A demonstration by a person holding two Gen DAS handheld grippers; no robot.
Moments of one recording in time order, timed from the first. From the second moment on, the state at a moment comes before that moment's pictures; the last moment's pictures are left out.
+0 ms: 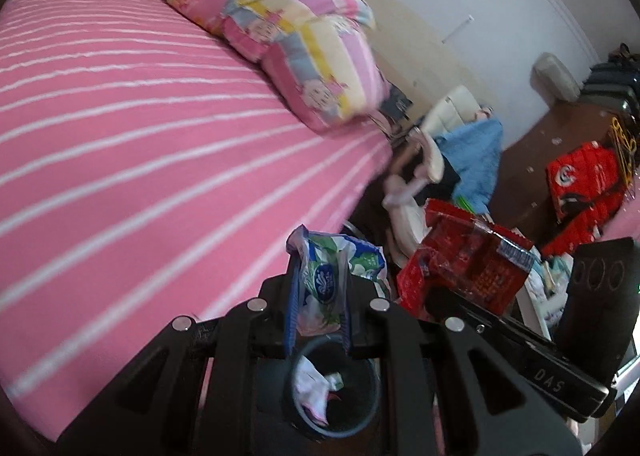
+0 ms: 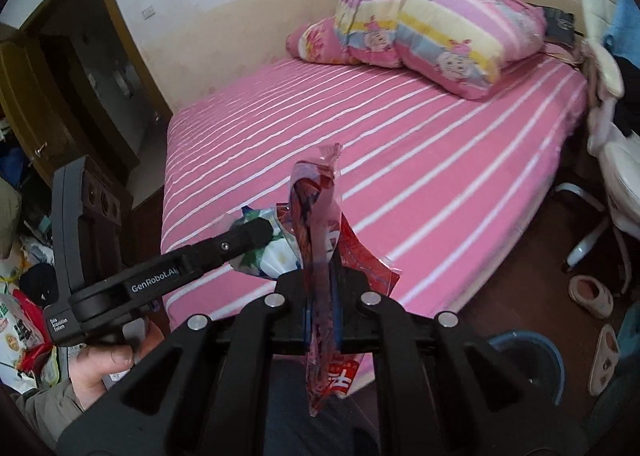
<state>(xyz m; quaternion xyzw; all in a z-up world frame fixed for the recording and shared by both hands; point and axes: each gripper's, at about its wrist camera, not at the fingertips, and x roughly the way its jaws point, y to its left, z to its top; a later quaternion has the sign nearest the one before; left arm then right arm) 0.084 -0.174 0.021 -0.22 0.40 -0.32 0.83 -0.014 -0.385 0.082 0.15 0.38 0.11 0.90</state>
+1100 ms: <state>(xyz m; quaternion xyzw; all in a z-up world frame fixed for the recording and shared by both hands) 0.029 -0.426 -0.153 -0.03 0.61 -0.40 0.68 -0.149 -0.582 -0.094 0.31 0.49 -0.06 0.81</state>
